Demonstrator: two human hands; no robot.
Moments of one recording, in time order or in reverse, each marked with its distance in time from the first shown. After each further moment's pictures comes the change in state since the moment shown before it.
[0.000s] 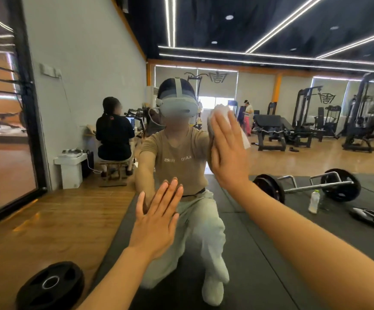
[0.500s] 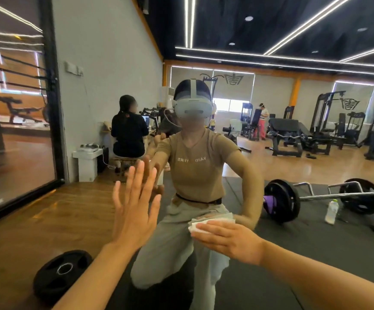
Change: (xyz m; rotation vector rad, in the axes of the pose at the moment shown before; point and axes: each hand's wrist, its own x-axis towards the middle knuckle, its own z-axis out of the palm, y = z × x) left_hand -0.014 -0.053 -0.028 -0.215 0.100 -0.271; right_hand -0.170 0.018 0.007 -0.228 -0.481 -0.931
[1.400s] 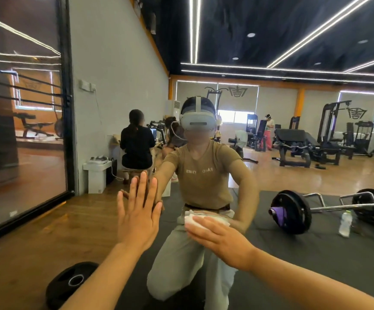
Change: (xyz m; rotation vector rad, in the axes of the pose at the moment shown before) left_hand -0.002 -0.040 0.007 0.241 0.002 -0.036; right_hand 0.060 -0.013 -0.001 0.110 -0.090 0.166
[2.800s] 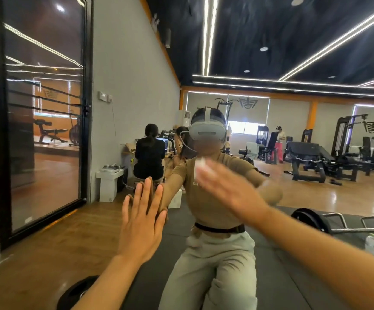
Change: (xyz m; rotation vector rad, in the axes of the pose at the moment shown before) left_hand 0.024 -0.056 -0.024 0.002 0.026 0.023; right_hand 0.132 0.086 -0.065 0.142 0.342 0.148
